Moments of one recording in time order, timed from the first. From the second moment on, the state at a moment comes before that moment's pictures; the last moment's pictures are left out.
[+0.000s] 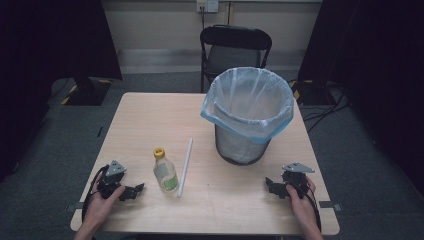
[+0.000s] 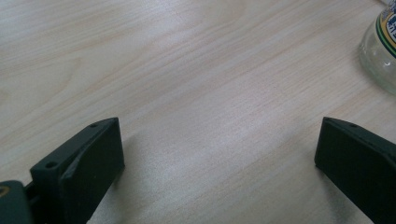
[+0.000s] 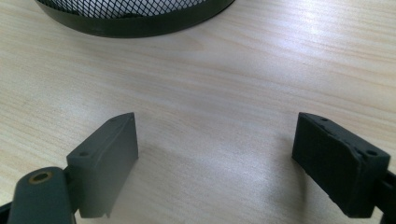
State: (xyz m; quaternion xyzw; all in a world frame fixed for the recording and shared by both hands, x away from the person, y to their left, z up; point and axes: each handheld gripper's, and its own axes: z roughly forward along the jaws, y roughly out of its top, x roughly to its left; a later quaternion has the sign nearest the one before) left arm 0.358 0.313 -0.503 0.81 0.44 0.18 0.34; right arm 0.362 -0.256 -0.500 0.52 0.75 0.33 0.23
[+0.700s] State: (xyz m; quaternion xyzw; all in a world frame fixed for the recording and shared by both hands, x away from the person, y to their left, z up) left arm 0.349 0.301 -0.487 0.81 0.40 0.20 0.37; right arm 0.364 -0.258 -0.500 0.51 0.76 0.33 0.23
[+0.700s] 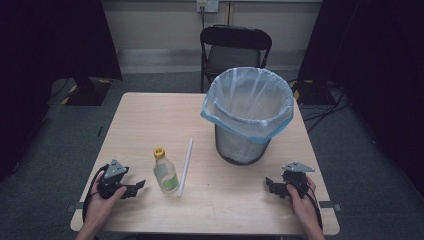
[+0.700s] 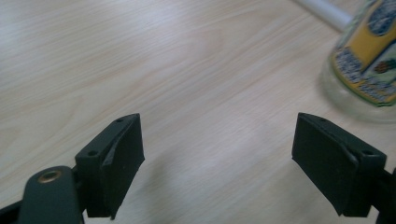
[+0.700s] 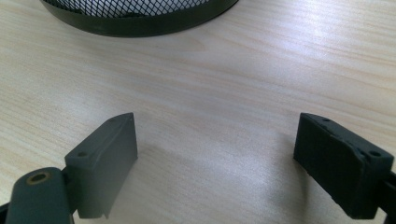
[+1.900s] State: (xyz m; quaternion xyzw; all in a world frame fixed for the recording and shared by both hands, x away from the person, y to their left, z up) left arm 0.342 0.240 -0.468 0.81 0.31 0.14 0.47; right arm 0.364 -0.258 -0.500 0.51 0.76 0.33 0.23
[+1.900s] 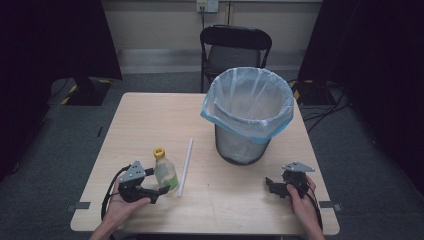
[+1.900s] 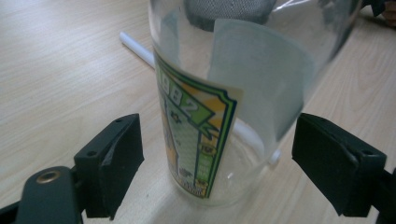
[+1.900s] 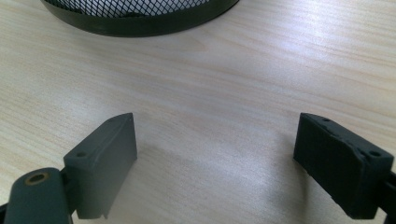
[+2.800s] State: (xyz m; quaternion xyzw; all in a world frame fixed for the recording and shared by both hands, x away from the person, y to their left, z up) left arm 0.358 0.218 -0.489 0.83 0.30 0.16 0.45; right arm 0.364 -0.258 -0.500 0.51 0.76 0.33 0.23
